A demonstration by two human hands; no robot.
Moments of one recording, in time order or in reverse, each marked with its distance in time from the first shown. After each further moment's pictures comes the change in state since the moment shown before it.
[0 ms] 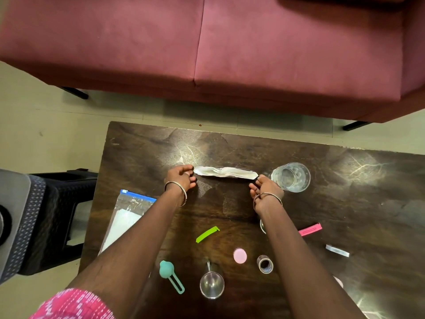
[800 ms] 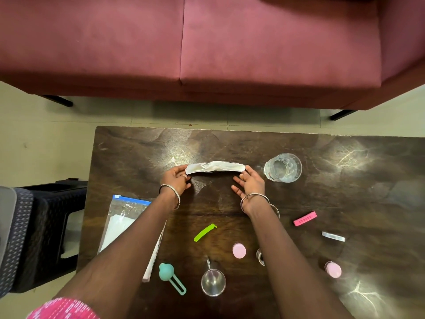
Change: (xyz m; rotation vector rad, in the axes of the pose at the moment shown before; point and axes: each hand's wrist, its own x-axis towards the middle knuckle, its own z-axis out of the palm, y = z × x) left_hand 0.007 -0.016 -0.002 0.073 -0.103 0.043; right_hand -0.020 0.020 0.004 0.000 -0.234 -0.101
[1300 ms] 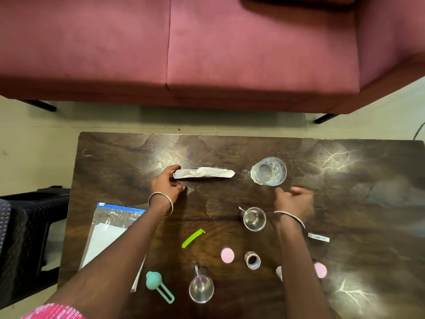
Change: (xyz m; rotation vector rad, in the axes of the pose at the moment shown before) left_hand -0.005 -0.005 0.003 0.478 0.007 0.348; right_hand -0.032 -0.050 -0.092 -0.456 0.641 -0.351
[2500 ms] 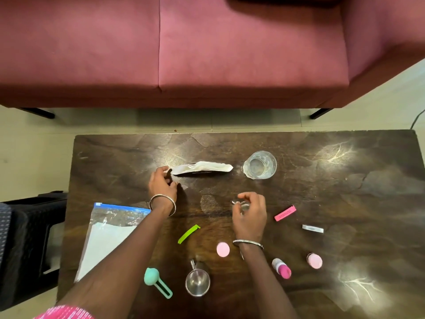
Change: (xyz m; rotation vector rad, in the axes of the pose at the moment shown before) left_hand -0.027 0.017 0.015 0.112 0.248 0.021; right_hand -0.063 0.056 0.012 -0.100 -0.235 -0.593
